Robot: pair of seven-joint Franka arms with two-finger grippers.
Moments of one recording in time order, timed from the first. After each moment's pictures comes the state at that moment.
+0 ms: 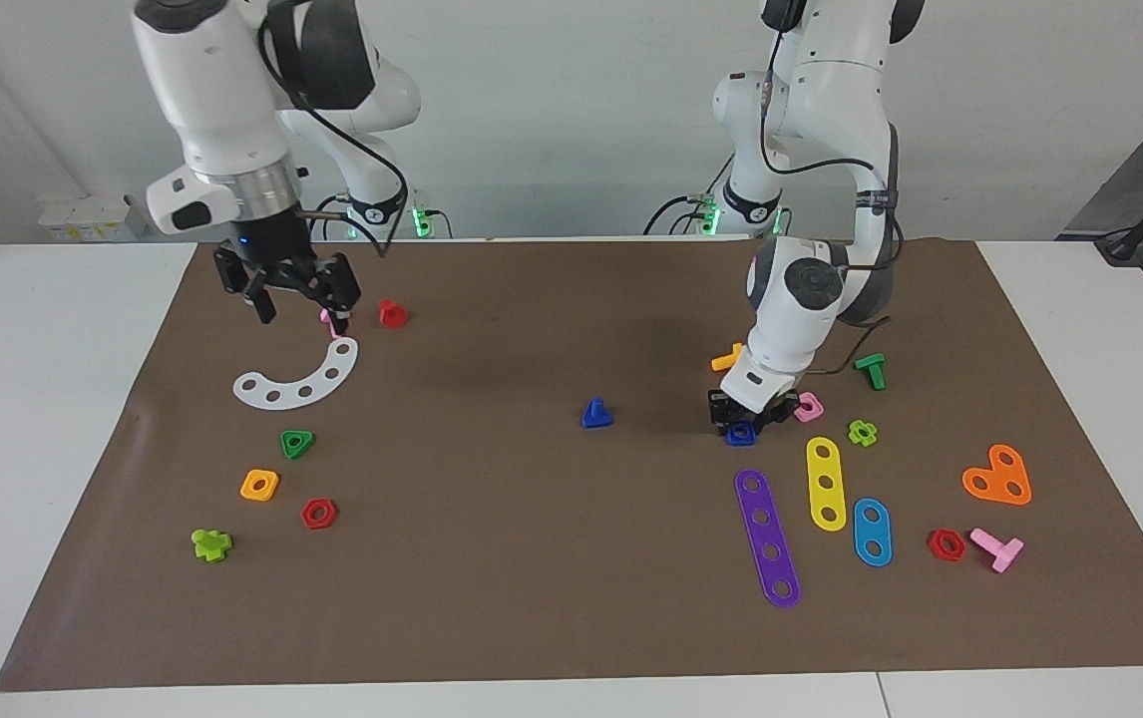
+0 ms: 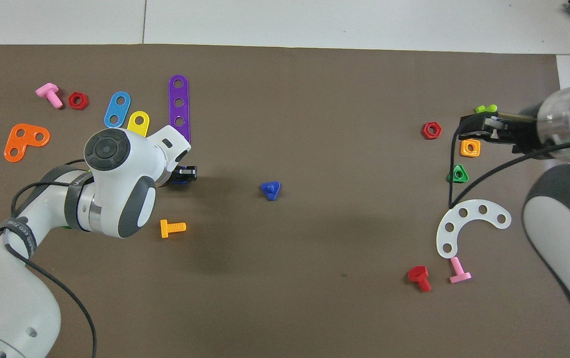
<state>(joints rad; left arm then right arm) -0.25 0.30 -0.06 -2.06 0.00 2.41 -0.23 0.12 -0.03 -0.05 -1.68 -0.01 1.78 0.33</state>
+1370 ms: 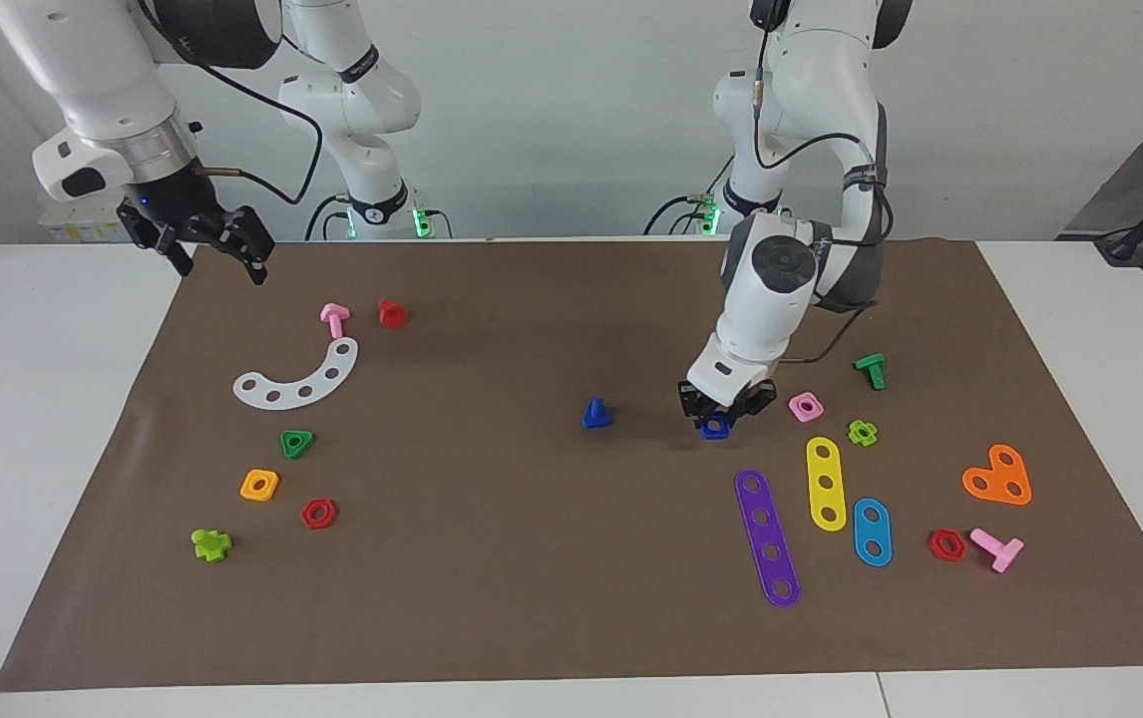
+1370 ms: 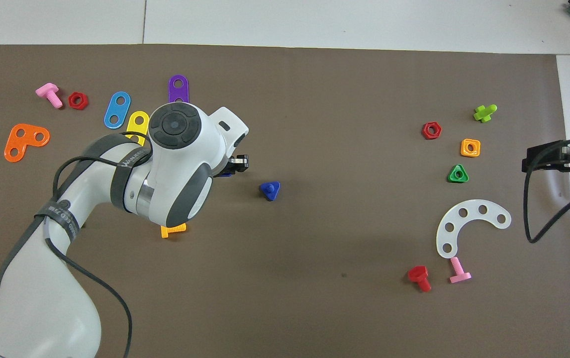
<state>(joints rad) -0.46 0.34 -0.06 -1.78 0.00 2.15 -0.48 0.01 -0.06 -0.04 -1.65 -0.02 1.61 0.13</state>
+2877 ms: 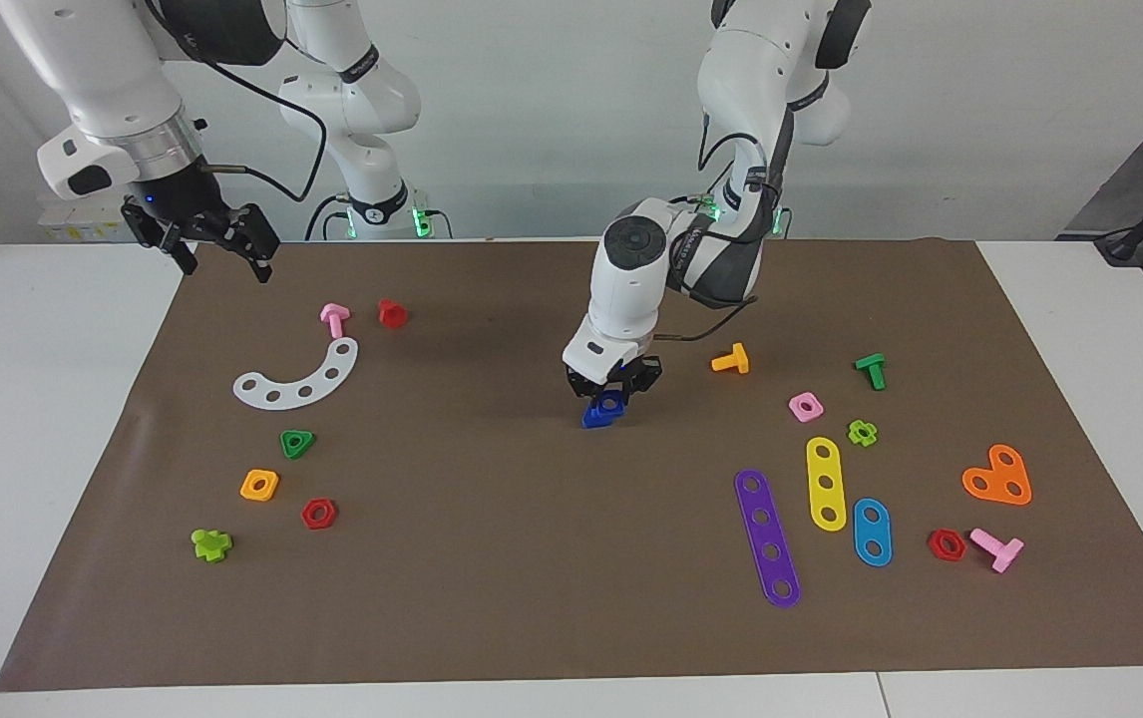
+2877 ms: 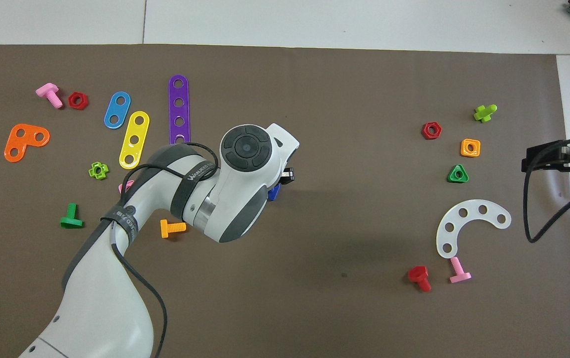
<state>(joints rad) -0.59 0.41 -0.06 -1.71 0.00 2.14 -0.67 0.01 -0.06 -0.05 -1.65 -0.01 1.61 0.13</state>
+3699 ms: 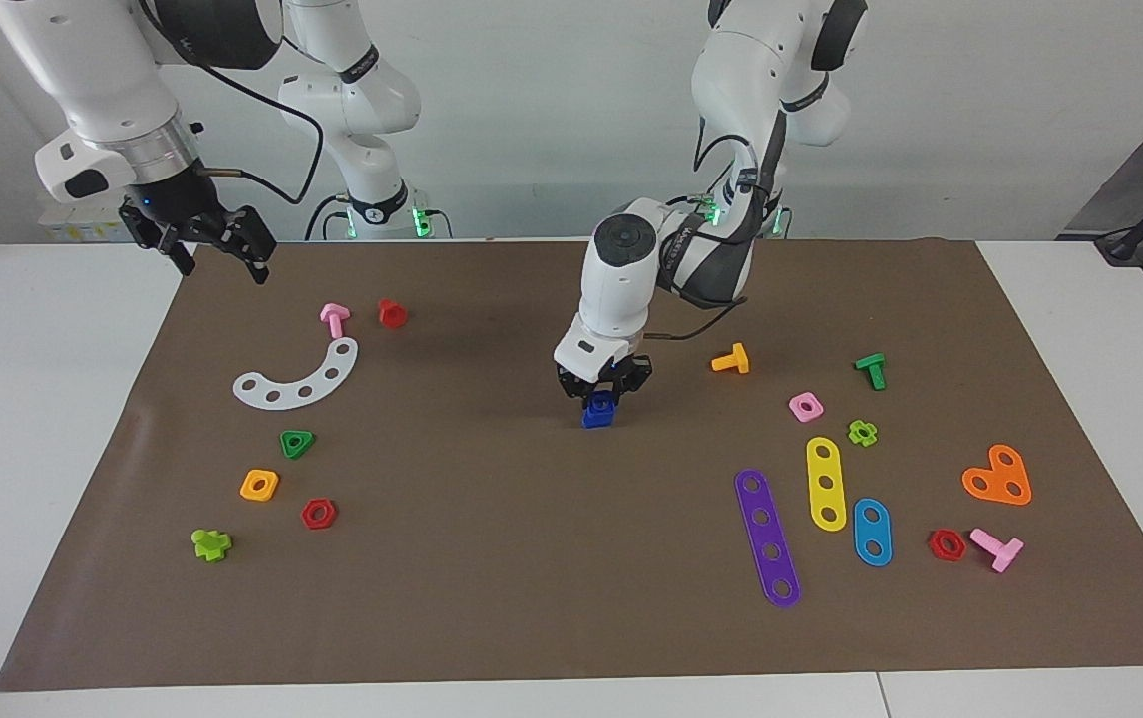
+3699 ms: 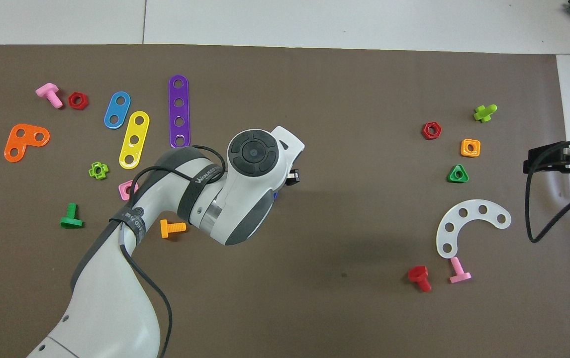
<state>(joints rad) -0.60 0.42 -0.06 -1.71 0.00 2.17 -0.70 0.00 -0.06 -0.05 -1.66 -0.01 1.61 0.12</state>
